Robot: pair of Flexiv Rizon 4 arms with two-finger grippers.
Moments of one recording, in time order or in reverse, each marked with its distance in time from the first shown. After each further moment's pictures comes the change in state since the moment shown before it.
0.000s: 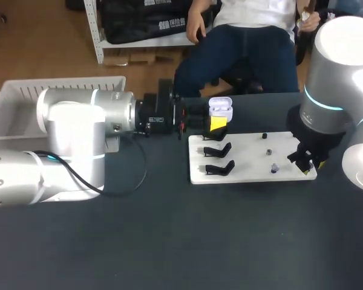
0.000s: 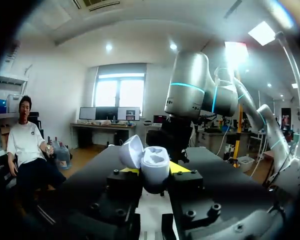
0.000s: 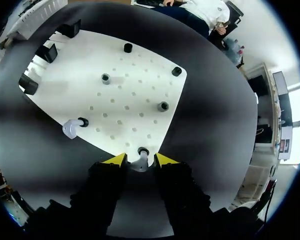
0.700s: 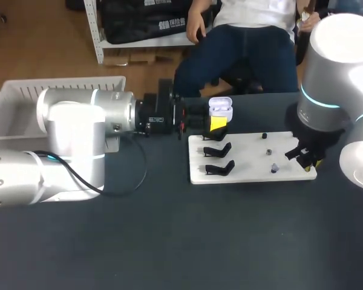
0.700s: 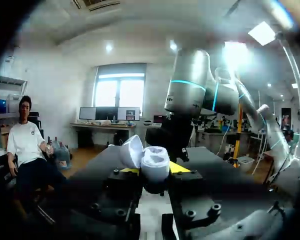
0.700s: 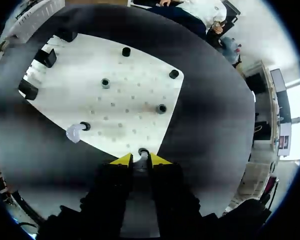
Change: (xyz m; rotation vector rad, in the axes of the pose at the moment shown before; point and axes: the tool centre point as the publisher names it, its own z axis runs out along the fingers) left arm 0.000 0.000 0.000 0.000 0.000 0.000; right arm -0.004 0.001 -0.007 0.015 0.001 0.030
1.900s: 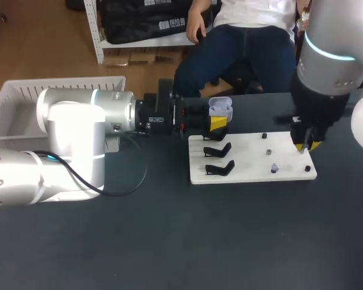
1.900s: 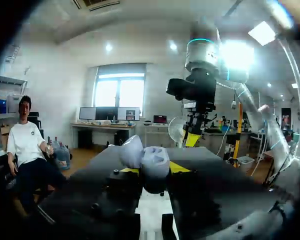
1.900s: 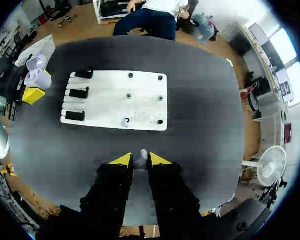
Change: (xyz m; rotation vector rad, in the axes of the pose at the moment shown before) left arm 0.000 0.000 0.000 0.000 0.000 0.000; right arm 0.010 0.049 -0.130 -0.063 -0.002 0.390
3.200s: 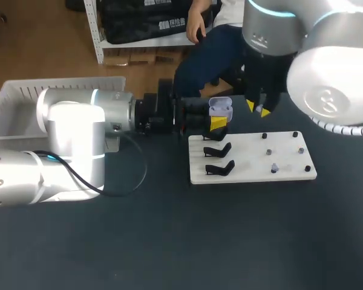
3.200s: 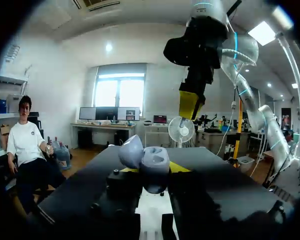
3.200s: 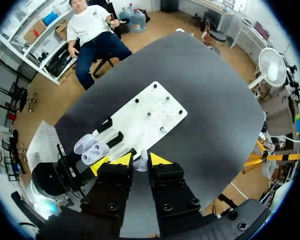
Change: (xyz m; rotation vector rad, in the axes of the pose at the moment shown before) left arm 0.000 0.000 0.000 0.000 0.000 0.000; right arm -0.060 0.090 -0.065 -0.039 -0.088 0.714
